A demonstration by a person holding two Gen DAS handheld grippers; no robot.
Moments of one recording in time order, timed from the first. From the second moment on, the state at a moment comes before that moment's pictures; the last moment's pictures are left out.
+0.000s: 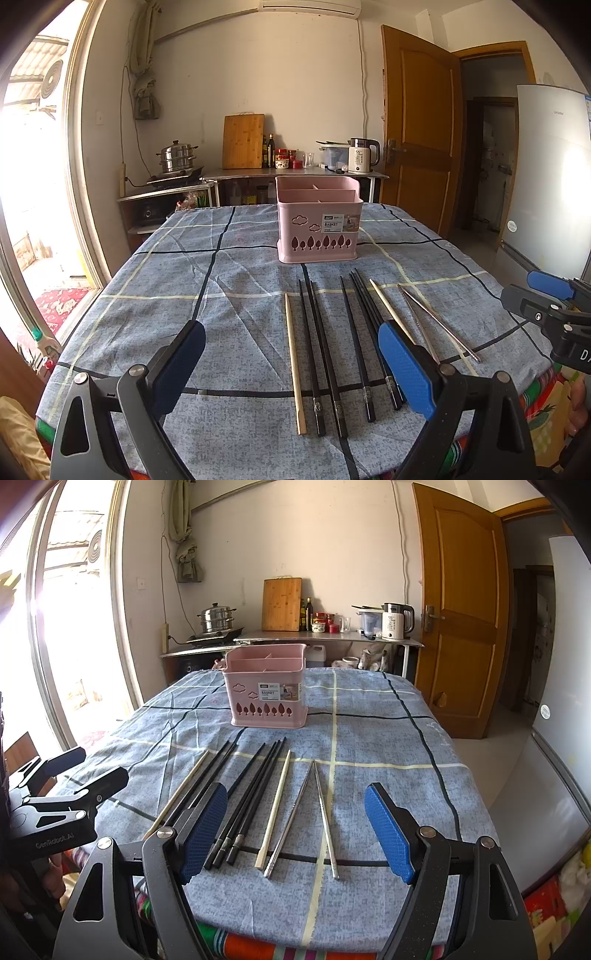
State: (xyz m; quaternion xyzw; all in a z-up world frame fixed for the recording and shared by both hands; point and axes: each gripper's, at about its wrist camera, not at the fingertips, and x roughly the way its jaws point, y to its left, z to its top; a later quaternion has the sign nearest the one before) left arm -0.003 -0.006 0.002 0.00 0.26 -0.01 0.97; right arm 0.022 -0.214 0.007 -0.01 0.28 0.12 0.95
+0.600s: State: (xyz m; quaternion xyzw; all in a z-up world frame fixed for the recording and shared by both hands) left arm -0.007 -0.006 0.004 0.00 0.25 -0.01 0.97; right arm 0.023 -0.214 0.007 -0.01 0.27 0.13 0.95
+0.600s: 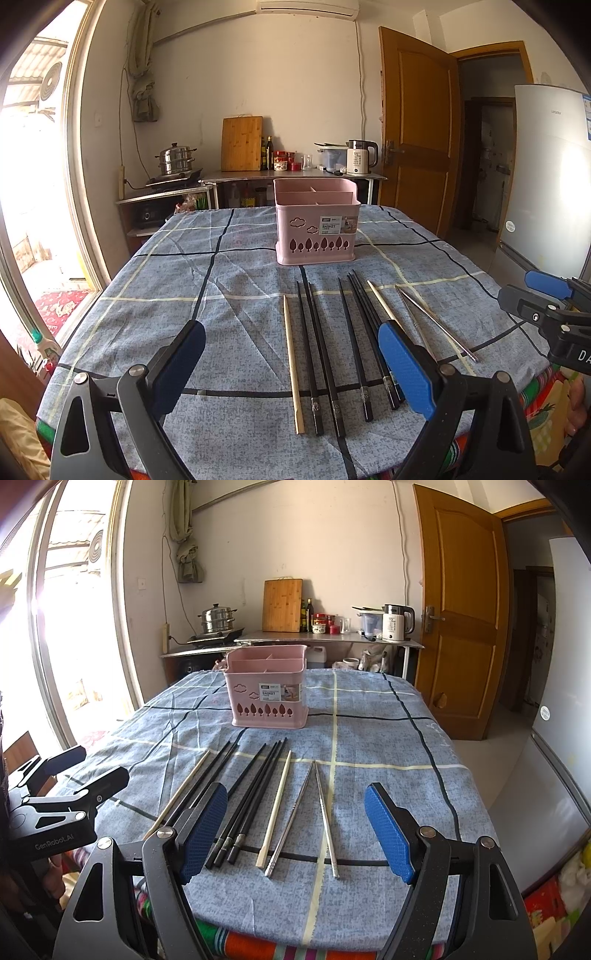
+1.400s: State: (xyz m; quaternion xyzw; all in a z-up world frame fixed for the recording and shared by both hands) left arm 0.004 -0.004 0.000 0.00 0.26 -0.02 0.96; right arm 0.028 -0.212 0.002 -0.01 0.28 0.13 0.95
